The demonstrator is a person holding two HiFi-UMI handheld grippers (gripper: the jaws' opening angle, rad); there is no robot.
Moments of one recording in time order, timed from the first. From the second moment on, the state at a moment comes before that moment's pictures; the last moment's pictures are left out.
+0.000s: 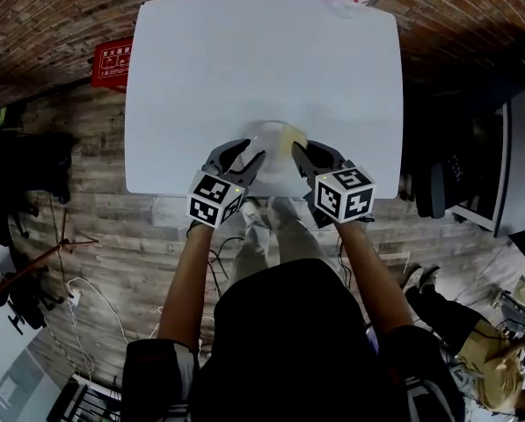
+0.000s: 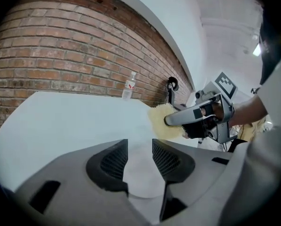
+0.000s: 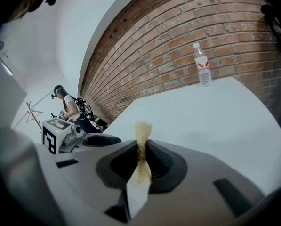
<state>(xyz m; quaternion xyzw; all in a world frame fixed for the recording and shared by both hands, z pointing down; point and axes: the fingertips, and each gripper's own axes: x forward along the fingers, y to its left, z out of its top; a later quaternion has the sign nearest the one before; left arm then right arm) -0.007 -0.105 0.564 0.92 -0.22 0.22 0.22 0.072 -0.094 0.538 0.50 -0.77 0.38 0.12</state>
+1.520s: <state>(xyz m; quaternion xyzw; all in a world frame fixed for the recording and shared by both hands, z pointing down) 0.011 -0.064 0.644 0.90 -0.08 0.42 0.10 0.078 -0.059 0.573 0.50 -0.75 0.41 0.14</state>
